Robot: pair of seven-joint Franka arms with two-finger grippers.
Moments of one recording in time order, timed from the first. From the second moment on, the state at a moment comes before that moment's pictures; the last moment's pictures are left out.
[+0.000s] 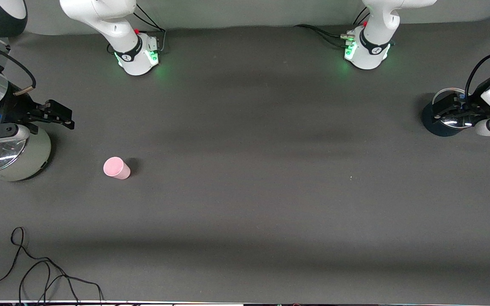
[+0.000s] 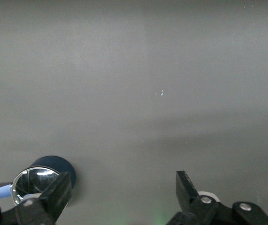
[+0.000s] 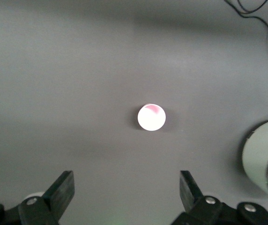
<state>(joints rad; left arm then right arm) -0.05 0.02 0.00 -1.58 -0.02 1.54 0.05 0.04 0.02 0.07 -1.57 -0.03 1.56 -0.01</state>
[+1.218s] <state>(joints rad) -0.04 0.01 0.00 -1.59 -0.02 1.54 0.05 0.07 0.03 -0.04 -1.47 0.03 1.49 0.00</state>
